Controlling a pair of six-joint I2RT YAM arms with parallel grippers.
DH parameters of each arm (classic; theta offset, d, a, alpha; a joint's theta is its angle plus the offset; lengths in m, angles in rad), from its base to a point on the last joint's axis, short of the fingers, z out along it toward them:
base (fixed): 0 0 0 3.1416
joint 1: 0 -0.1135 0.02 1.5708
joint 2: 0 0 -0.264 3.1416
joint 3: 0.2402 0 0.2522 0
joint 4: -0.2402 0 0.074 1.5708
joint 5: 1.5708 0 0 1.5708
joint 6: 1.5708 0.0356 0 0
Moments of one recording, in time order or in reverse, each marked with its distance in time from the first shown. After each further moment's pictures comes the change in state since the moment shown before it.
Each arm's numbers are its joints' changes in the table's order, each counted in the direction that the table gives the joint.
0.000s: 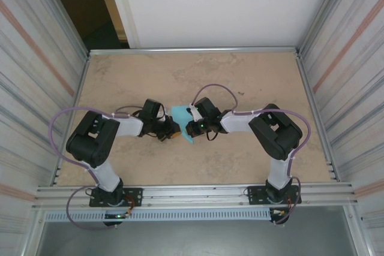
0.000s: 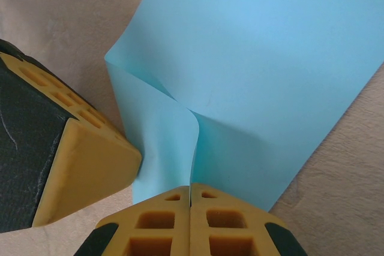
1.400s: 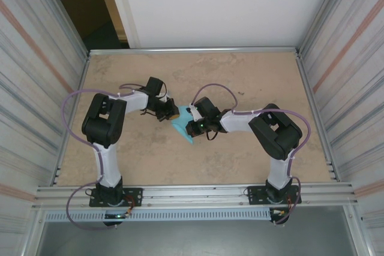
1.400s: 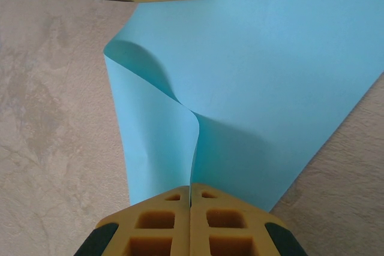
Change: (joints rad) left arm -0.094 0.268 0.480 -0.412 -0.053 0.254; right arm 0.000 0.000 0.015 -0.027 0.004 0.000
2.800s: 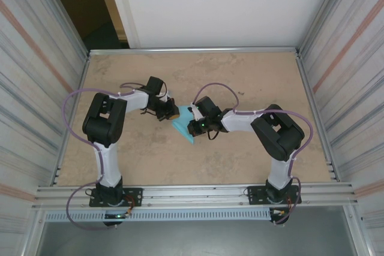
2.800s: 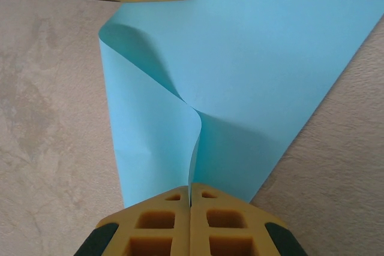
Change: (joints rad) left arm -0.001 0.013 0.018 -0.022 0.003 0.034; right arm 0.005 -0.023 -0.004 -0.031 0.026 0.000
